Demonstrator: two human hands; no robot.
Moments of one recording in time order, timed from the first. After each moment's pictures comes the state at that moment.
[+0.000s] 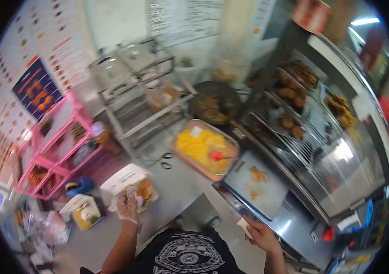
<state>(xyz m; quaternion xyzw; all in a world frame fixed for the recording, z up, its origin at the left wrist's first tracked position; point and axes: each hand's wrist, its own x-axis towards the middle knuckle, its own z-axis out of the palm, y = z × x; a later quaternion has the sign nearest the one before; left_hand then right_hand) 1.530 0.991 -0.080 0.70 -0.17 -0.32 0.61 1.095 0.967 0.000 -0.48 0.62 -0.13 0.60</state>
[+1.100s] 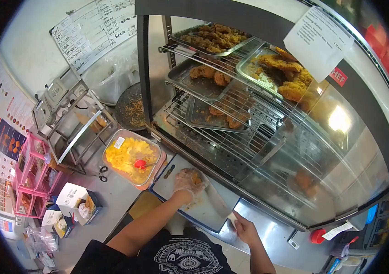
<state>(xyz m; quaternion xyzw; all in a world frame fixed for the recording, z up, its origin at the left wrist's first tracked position) 1.099 0.725 -0.170 0.72 -0.64 -0.26 0.13 0.813 0.894 -0.160 -0.50 0.64 -0.21 0.55</state>
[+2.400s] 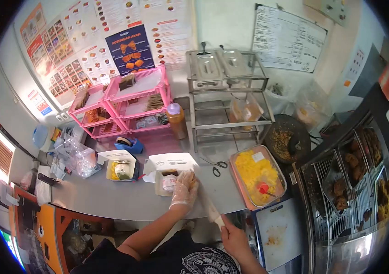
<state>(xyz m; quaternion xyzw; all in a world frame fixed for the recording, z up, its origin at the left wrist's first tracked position) 1.483 0.947 -0.150 0.83 -0.37 0.00 0.41 1.211 0.880 -0.071 -0.84 0.32 -0.04 0.44</state>
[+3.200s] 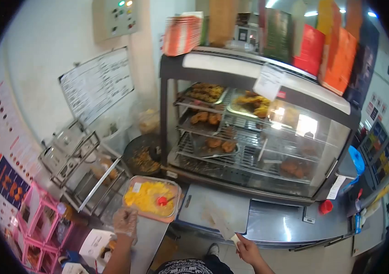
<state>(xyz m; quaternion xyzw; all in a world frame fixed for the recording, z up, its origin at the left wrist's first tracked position) 1.424 0.832 -0.047 0.58 -0.57 -0.18 0.55 1.000 1.010 -0.086 -0.40 0.70 -0.34 0.49</state>
